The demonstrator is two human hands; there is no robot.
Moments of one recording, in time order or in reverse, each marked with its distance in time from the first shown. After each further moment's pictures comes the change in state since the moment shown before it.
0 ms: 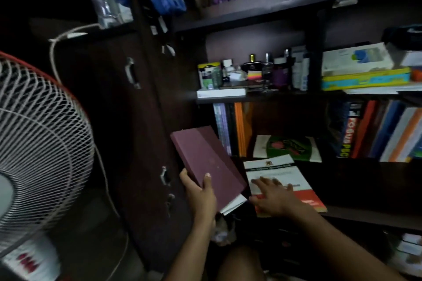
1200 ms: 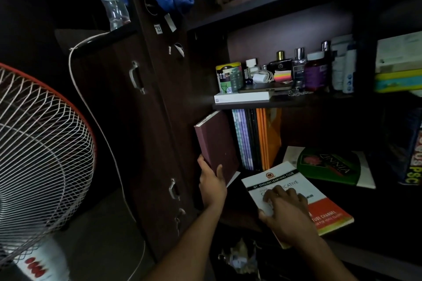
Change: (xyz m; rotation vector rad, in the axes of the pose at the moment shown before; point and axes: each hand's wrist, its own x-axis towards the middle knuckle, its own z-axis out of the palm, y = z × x) left_hand 0.103 -0.037 0.059 0.556 0.080 0.194; right_hand 0.053 -0.006 0.015 0.000 0.322 -0.160
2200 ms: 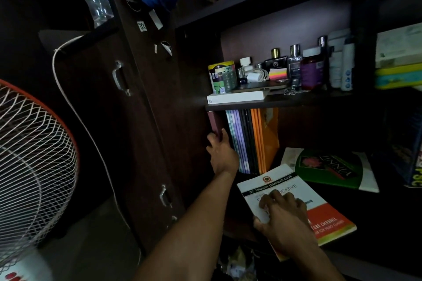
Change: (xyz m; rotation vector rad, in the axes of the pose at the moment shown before) left_hand 0.064 0.062 0.059 0.346 -0.143 0.211; right_hand 0.004 0.001 -0.004 0.014 -0.030 0.009
